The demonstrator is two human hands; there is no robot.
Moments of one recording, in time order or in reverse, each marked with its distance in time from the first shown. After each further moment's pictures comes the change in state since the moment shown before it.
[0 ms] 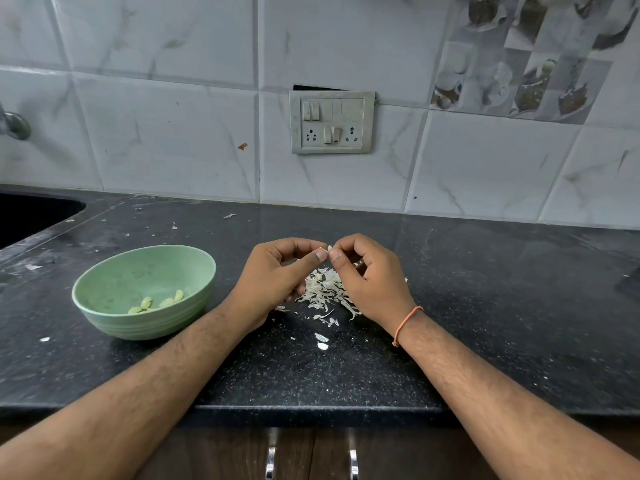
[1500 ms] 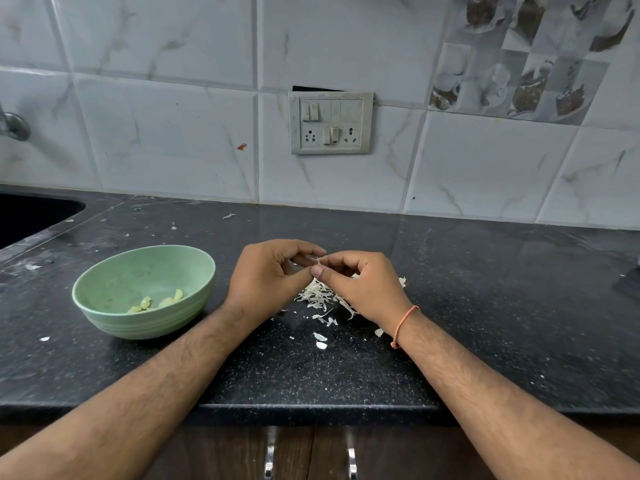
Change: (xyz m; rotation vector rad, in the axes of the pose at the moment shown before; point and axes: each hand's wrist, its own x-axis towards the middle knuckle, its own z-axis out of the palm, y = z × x) left_hand -0.002 0.001 -0.007 0.565 0.104 0.373; right_hand -0.003 0.007 0.004 0.148 -0.155 0.283
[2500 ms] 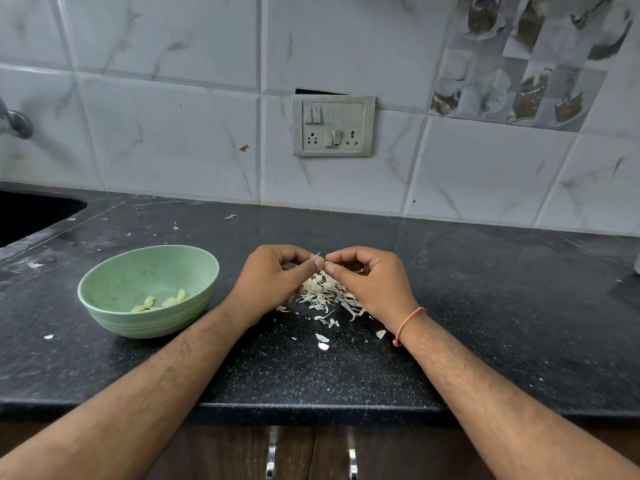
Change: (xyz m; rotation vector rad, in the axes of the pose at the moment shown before) left_hand 0.006 -0.010 0.004 -0.326 -0.138 -0.370; right_hand 0.001 0.002 -0.006 0.028 0.075 -0.024
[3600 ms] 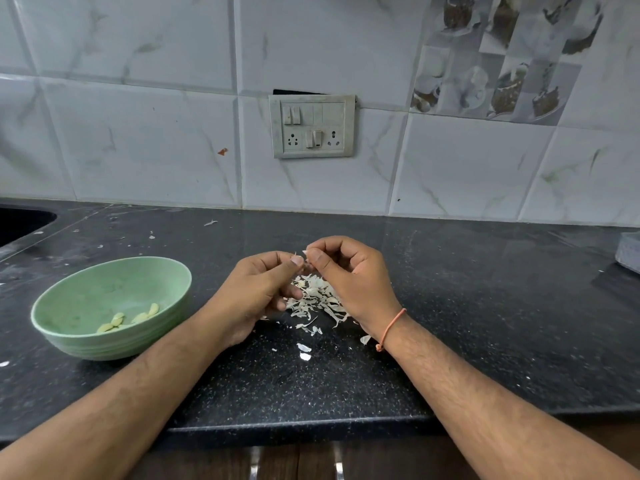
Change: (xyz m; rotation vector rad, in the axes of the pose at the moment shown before) left_hand -0.007 0.014 0.011 -0.408 -0.102 -0.230; right_hand 0.001 -0.011 0.008 0.351 0.038 -0.064
